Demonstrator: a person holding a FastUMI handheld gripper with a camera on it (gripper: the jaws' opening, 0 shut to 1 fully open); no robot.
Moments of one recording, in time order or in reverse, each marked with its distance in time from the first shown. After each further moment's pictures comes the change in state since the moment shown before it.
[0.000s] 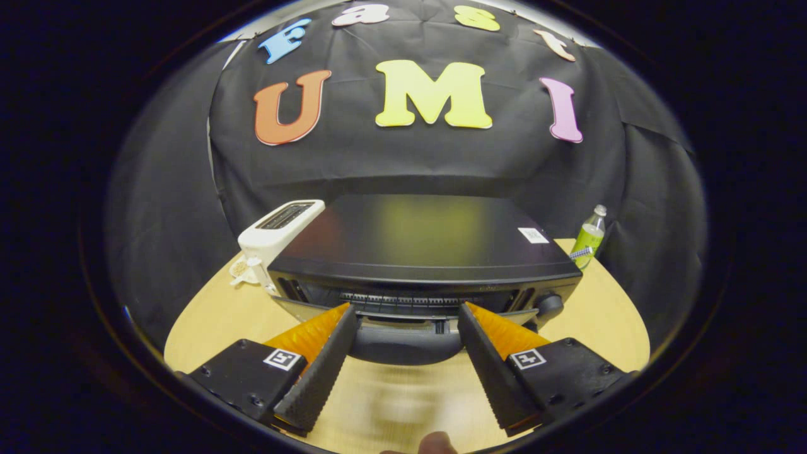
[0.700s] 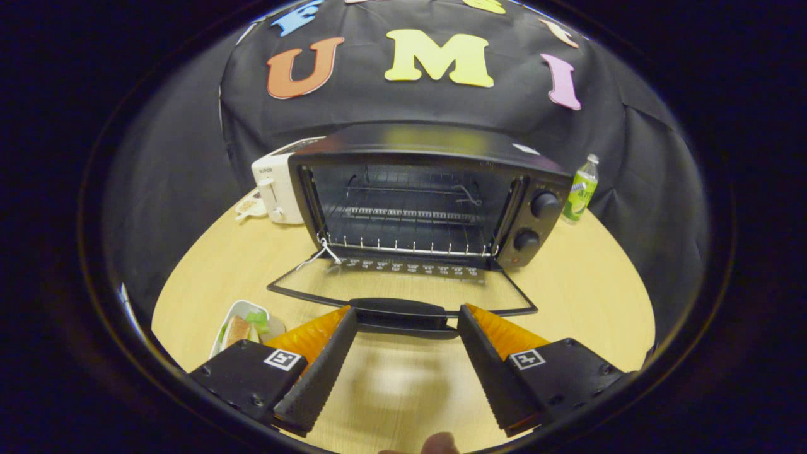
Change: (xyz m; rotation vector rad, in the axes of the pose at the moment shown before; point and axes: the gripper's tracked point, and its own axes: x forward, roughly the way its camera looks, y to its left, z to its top) arm -0.039 0.003 -0.117 -0.018 0.200 -0.013
